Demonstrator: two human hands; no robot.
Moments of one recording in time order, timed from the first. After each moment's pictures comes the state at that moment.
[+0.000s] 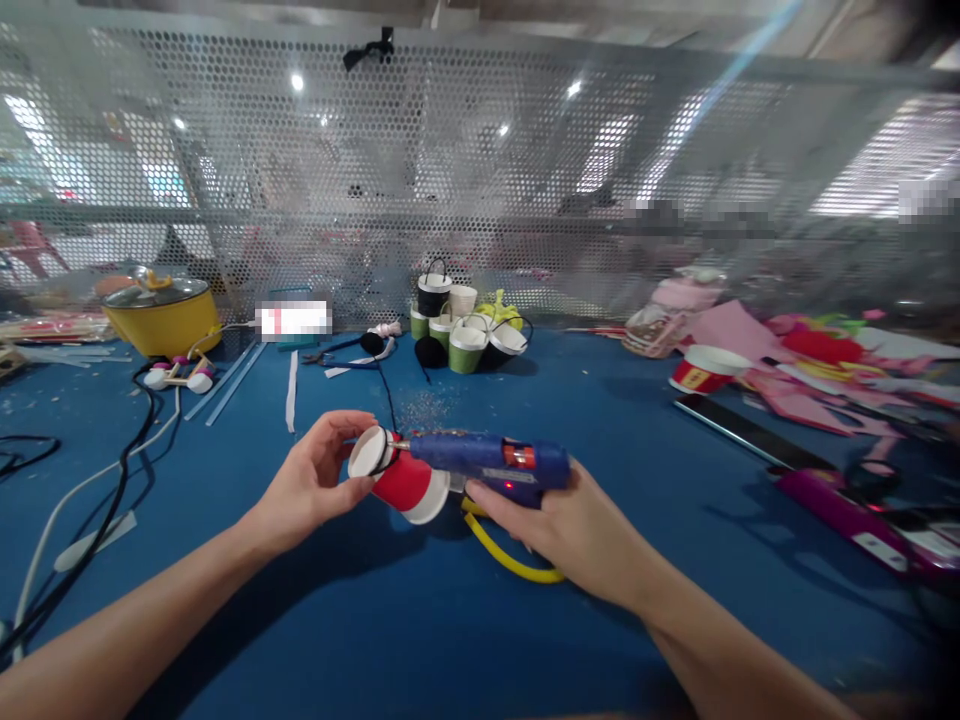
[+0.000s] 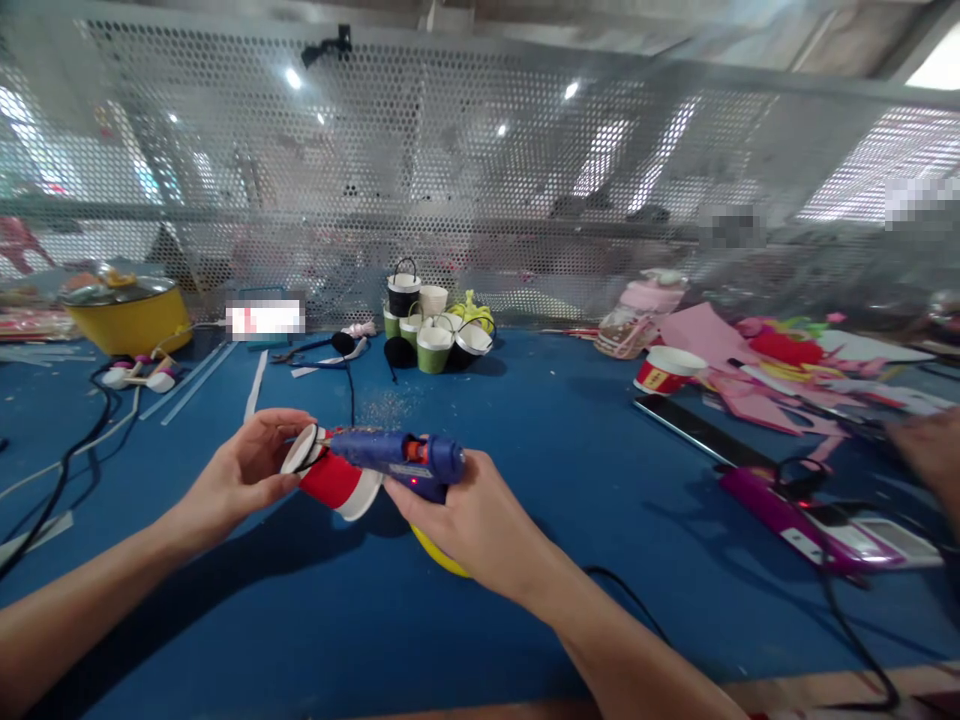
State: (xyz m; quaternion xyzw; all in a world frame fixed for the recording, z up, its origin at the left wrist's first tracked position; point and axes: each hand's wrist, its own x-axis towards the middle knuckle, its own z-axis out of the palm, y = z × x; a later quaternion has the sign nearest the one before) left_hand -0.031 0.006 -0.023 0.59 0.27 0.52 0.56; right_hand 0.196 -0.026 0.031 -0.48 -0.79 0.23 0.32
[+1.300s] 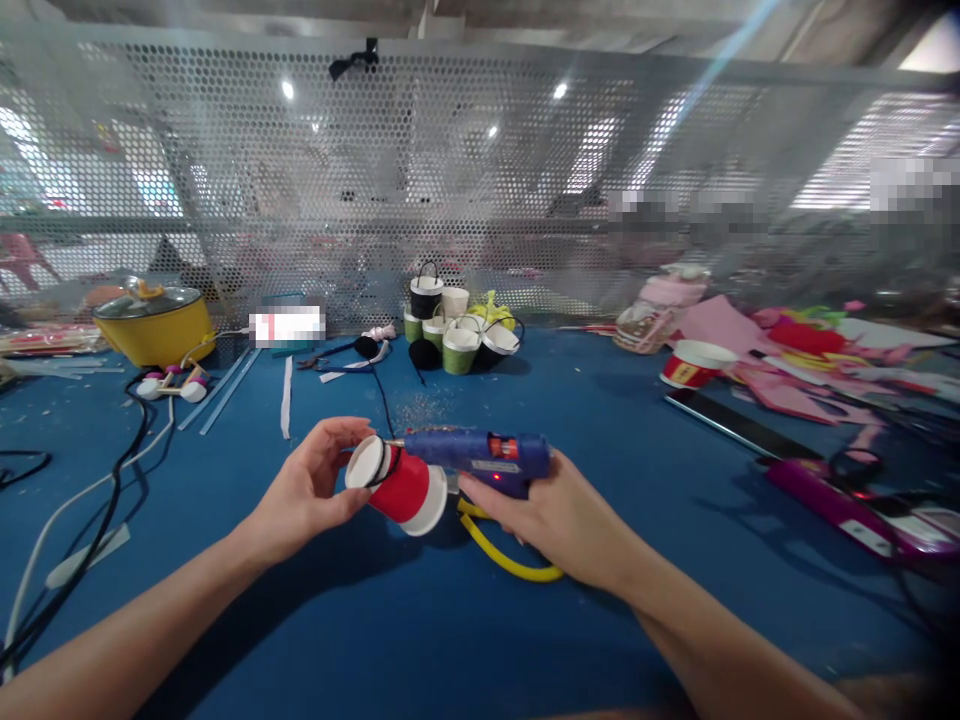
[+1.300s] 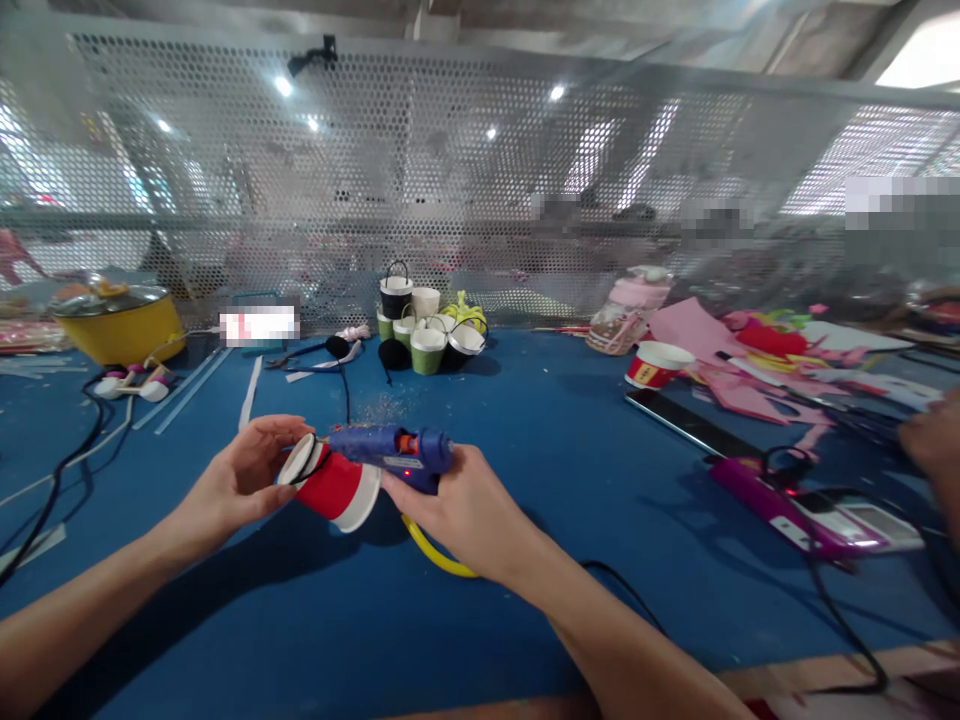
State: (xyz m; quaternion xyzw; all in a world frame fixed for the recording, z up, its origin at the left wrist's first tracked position) left_hand -0.030 0.005 -0.022 0.58 0.27 0.51 0.57; right_hand 0.193 -0.023 0.035 -0.48 -0.78 0.23 0.33
